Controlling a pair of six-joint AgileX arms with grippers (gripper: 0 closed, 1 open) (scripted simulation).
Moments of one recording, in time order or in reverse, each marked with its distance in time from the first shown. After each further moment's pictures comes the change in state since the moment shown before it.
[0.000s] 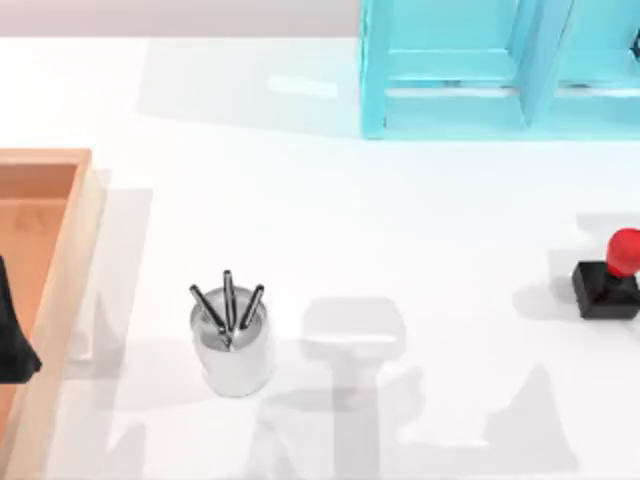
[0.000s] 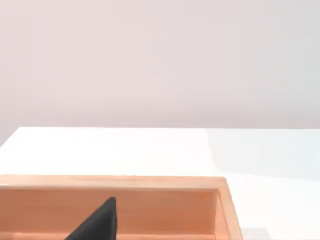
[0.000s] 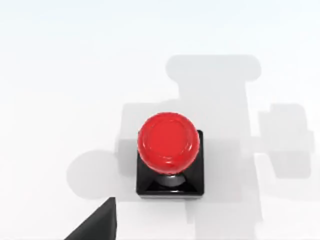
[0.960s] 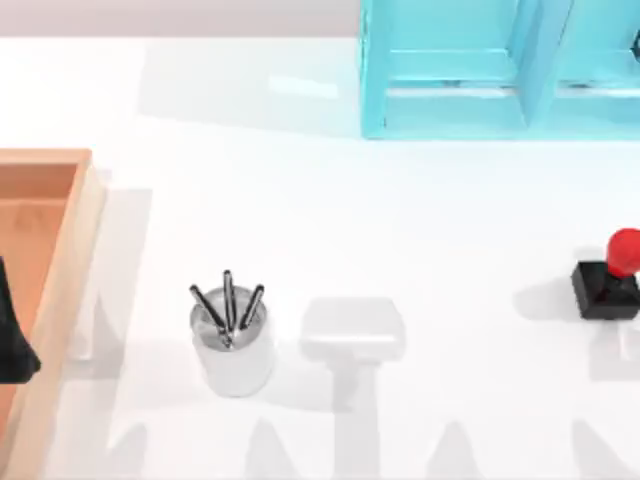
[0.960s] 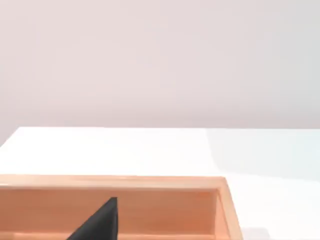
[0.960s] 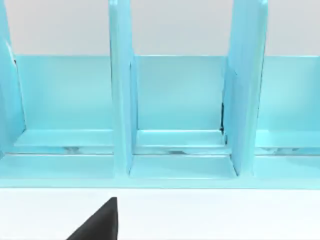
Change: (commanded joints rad) left arm 0.000 0.000 0.000 0.000 0.000 0.000; right arm -0.068 -0.999 -0.854 0.698 -0.002 -0.080
